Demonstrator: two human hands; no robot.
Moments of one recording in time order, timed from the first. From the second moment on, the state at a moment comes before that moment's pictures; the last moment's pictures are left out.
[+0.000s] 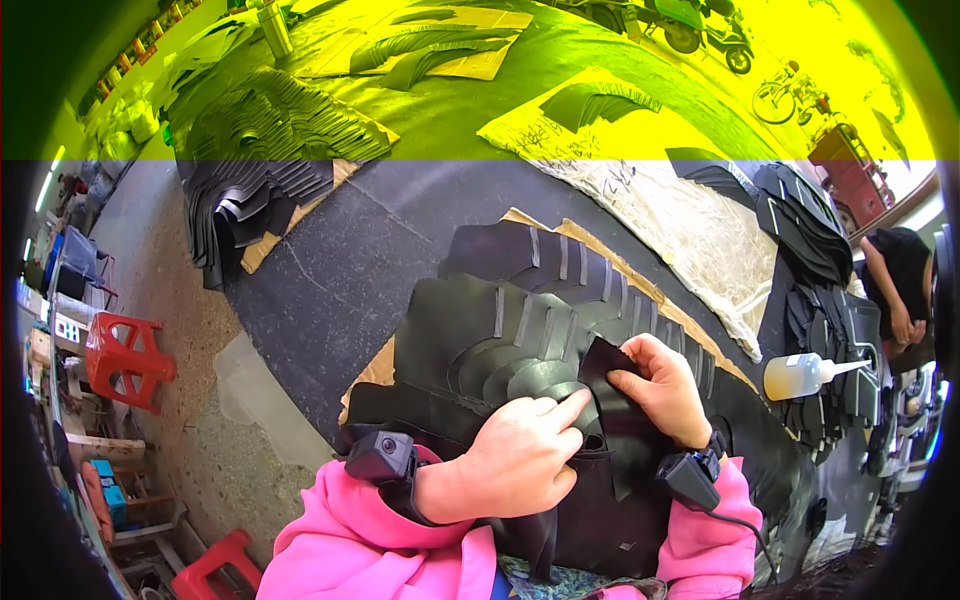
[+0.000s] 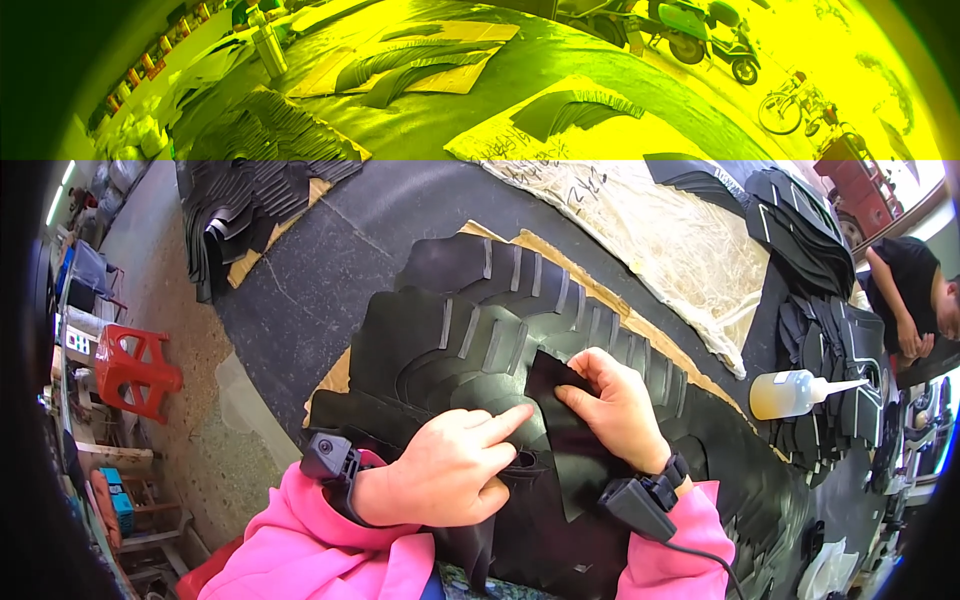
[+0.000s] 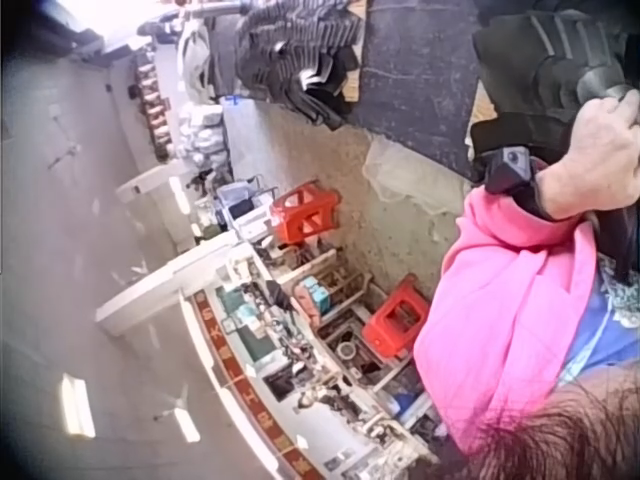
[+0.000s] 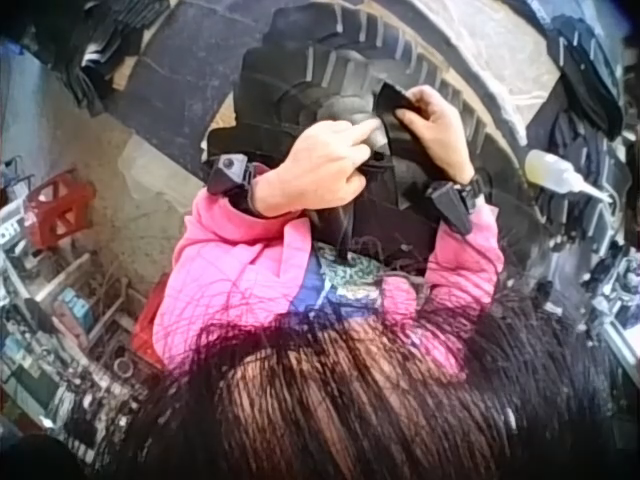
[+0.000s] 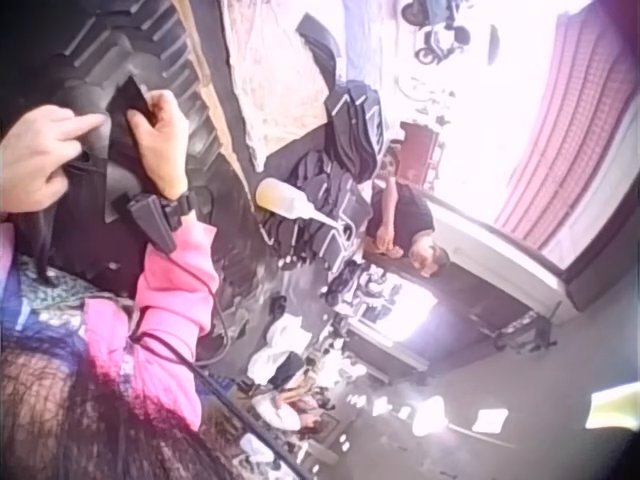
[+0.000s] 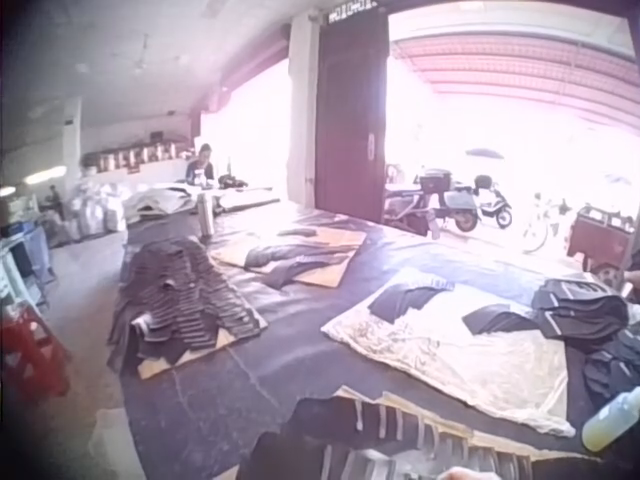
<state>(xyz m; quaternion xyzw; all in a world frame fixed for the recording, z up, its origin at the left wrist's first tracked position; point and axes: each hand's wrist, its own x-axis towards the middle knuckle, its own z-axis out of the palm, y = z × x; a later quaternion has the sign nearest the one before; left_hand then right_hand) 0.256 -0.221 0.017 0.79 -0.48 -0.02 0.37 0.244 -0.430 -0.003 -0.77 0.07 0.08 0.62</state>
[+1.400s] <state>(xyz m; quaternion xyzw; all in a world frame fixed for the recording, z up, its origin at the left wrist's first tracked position) 0.269 -0.221 0.014 0.62 -0.31 -0.29 0.67 0.244 -0.412 0.001 -0.98 -0.17 -0.13 0.05</state>
